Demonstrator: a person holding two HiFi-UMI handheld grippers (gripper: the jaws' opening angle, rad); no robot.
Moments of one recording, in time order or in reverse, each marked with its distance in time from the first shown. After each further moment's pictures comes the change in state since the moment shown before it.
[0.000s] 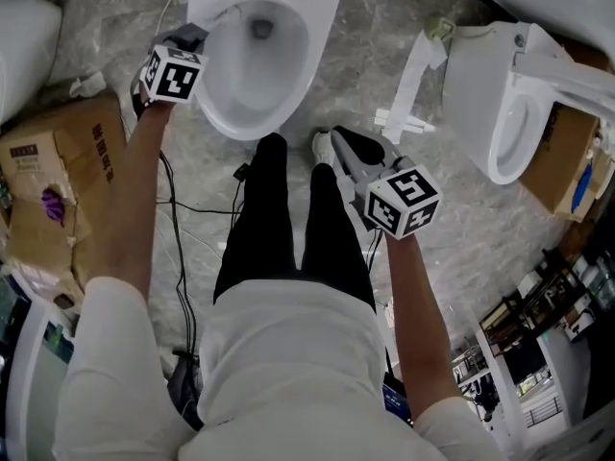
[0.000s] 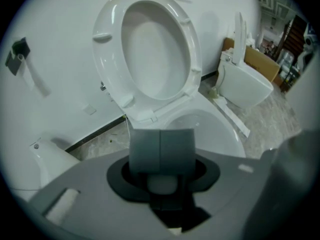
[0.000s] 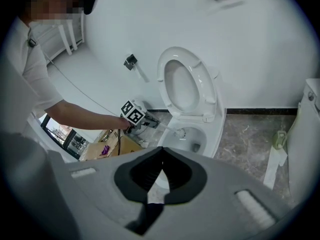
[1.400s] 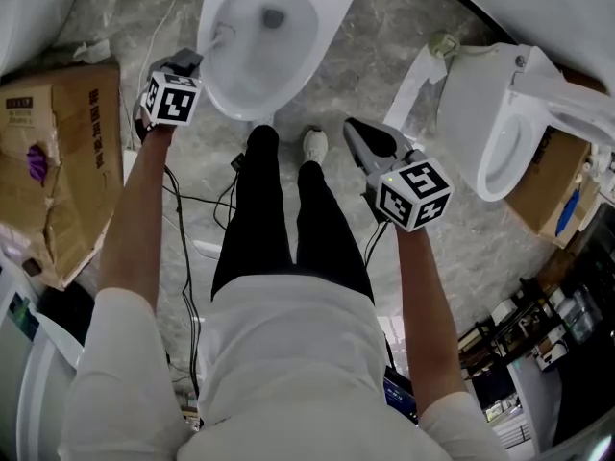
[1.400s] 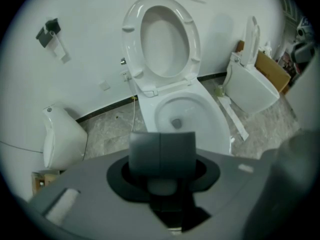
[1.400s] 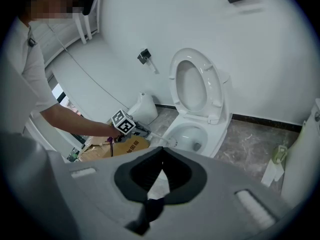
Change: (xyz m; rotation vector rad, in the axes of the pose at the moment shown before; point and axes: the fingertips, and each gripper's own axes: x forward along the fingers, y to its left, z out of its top) left arm -0.061 -0.053 -0.108 -0.189 0.060 0.068; right arm -0.032 0.007 -0.013 -0.149 0.051 0.060
